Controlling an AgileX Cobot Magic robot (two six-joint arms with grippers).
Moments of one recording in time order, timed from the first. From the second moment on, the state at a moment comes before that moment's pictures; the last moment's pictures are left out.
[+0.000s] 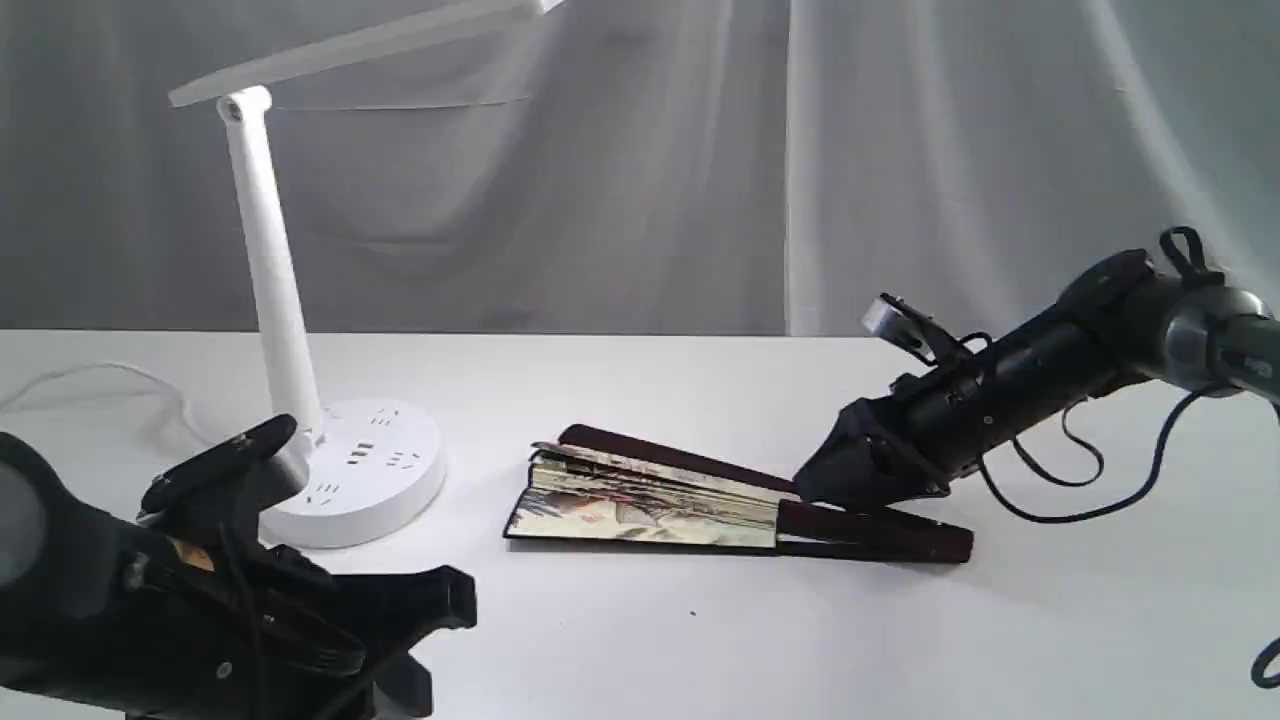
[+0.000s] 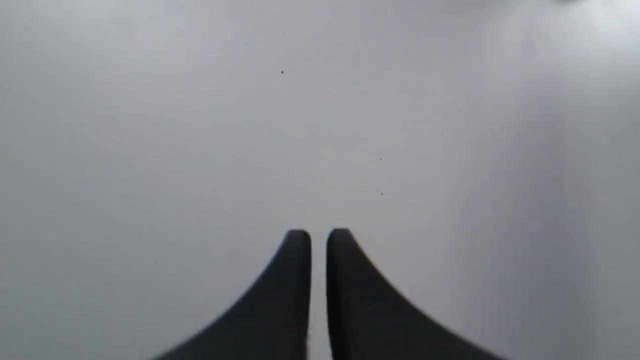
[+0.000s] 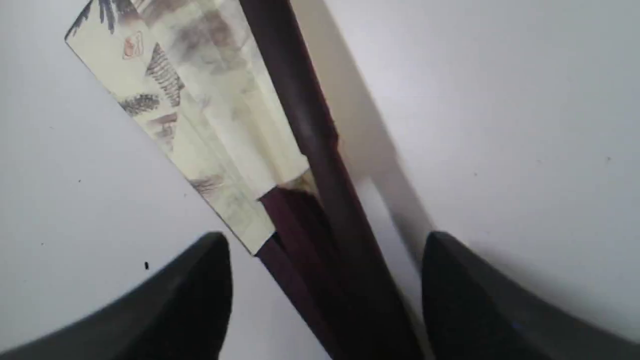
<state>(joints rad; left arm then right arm) -0.45 1.52 -0.79 -0.59 0.42 -0.07 -0.01 2.58 -2.10 0.86 1.22 -0.78</state>
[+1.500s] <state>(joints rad) -0.45 1.52 -0.79 -0.60 0.43 -0.07 -0.01 2.61 -2.10 0.92 1.23 -0.78</state>
